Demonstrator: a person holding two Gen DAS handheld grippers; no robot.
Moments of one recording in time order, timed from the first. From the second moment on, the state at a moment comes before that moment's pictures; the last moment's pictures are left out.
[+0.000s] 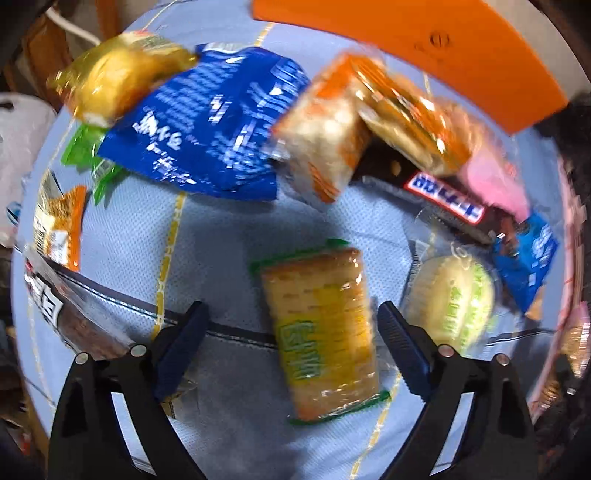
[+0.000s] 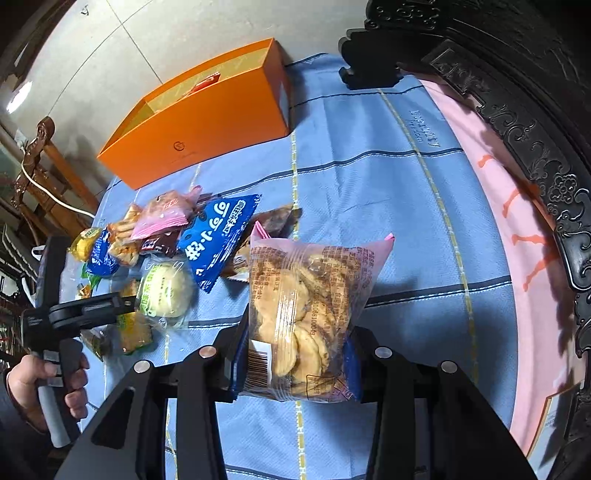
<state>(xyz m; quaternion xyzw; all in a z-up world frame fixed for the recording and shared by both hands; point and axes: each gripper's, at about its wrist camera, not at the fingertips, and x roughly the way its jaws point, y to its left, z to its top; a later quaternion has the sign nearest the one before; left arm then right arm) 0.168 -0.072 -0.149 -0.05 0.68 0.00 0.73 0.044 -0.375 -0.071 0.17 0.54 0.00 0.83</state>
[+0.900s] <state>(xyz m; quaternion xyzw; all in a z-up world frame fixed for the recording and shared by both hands) 0.126 -0.017 -0.055 -0.04 0.63 -0.07 0.77 0.069 -0.309 -0.043 0.11 0.53 0.08 0.84</state>
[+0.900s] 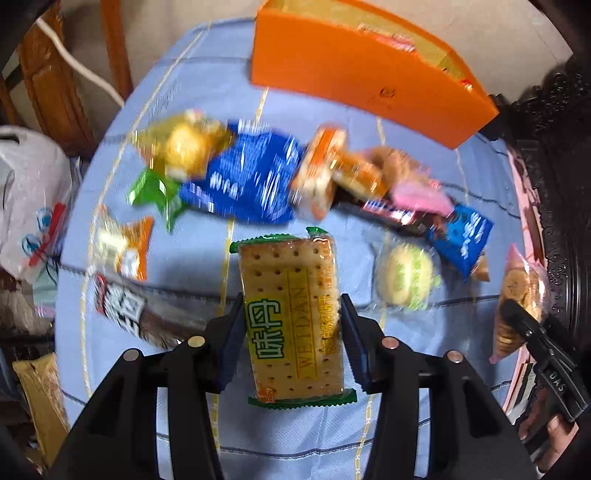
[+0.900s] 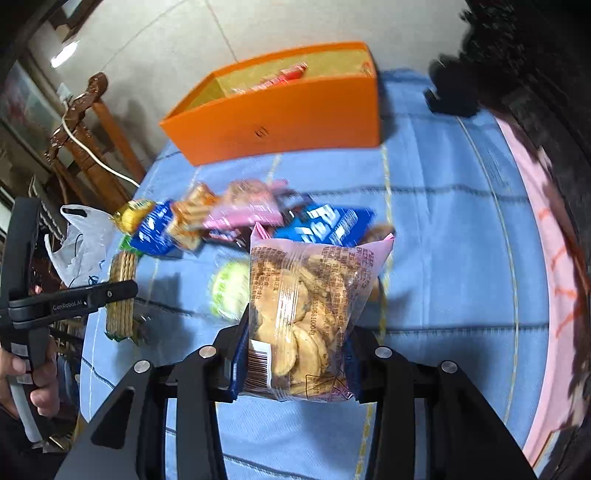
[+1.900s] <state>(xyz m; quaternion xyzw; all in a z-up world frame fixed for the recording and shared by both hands) 0.410 -0.104 0.003 -0.01 0.50 -0.06 0.86 0.326 -0.352 -0.003 0.15 0.42 0.01 0.90</state>
